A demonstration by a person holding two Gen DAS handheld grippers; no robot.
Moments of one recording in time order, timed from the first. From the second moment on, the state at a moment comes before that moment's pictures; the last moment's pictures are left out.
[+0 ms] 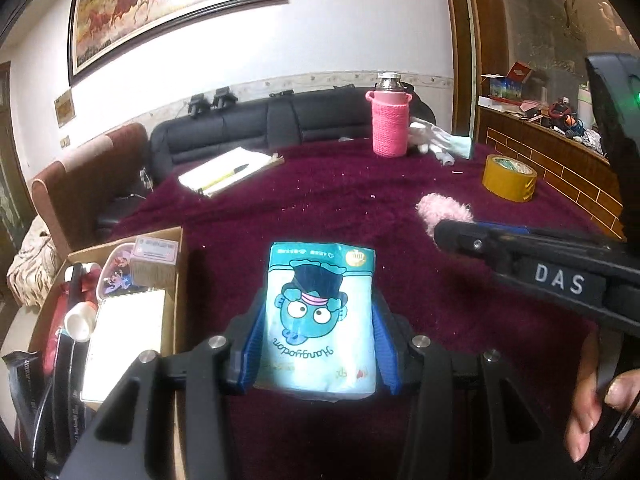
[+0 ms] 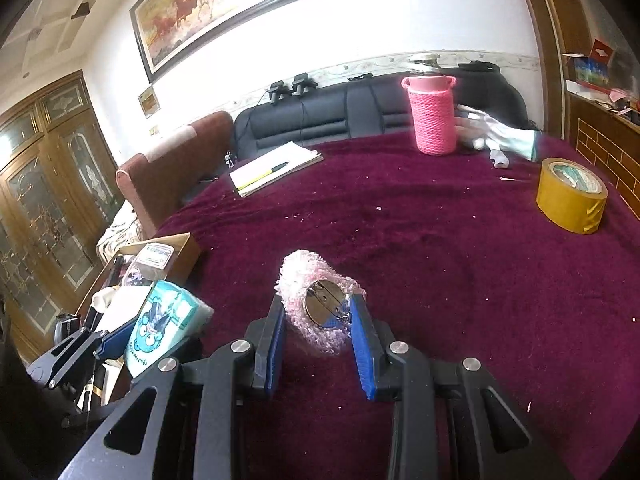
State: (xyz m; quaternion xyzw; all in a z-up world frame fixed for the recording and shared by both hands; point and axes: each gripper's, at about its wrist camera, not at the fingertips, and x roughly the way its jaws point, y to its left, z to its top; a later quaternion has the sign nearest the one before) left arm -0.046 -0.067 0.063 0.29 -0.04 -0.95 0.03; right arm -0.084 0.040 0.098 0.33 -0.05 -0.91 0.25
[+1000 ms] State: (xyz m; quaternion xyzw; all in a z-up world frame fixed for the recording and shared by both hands) left arm 0.062 -0.124 0.110 0.23 -0.02 -0.97 0.09; right arm 0.006 -0.040 0.151 0.30 -0.03 -0.90 0.31
